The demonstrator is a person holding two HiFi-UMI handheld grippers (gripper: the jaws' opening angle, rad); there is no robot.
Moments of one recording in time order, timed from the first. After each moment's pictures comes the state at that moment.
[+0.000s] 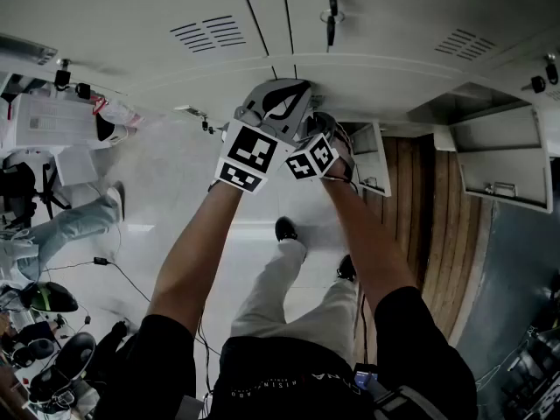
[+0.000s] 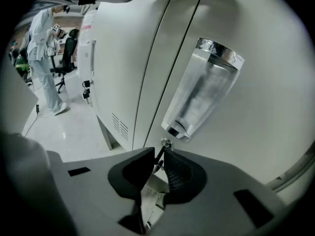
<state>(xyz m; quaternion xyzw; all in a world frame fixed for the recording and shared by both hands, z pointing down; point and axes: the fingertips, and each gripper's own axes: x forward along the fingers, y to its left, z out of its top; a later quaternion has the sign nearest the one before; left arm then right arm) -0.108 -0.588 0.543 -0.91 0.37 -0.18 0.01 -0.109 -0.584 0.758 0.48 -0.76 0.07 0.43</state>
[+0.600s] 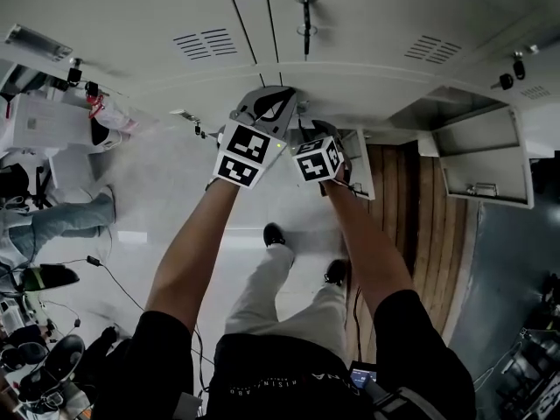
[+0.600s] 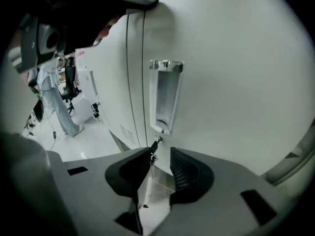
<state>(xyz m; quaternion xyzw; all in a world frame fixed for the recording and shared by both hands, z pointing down) -0.106 -0.590 0.544 -0.89 0.40 -0.20 -0.01 -0.086 -0.571 0.737 0.44 -0.80 0.16 0.37</state>
